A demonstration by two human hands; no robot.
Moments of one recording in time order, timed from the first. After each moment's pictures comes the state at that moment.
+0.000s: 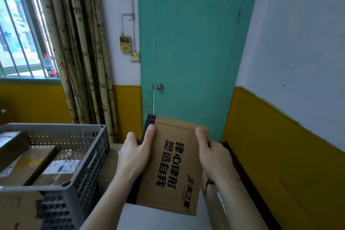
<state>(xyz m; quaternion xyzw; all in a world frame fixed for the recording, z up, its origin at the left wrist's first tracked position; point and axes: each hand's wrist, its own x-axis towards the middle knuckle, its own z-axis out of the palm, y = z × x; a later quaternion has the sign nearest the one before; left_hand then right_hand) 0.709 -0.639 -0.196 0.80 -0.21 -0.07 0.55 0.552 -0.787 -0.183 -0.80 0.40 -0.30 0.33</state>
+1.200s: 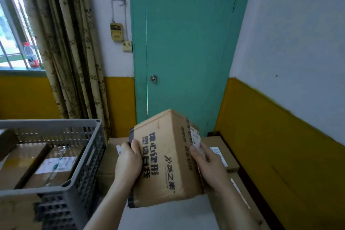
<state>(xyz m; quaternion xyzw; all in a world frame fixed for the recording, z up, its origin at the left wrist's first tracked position) 0.762 -0.636 -0.266 0.83 -0.16 -0.11 0.52 0.566 -0.778 -0.250 -0.72 0.39 -0.23 0.52</state>
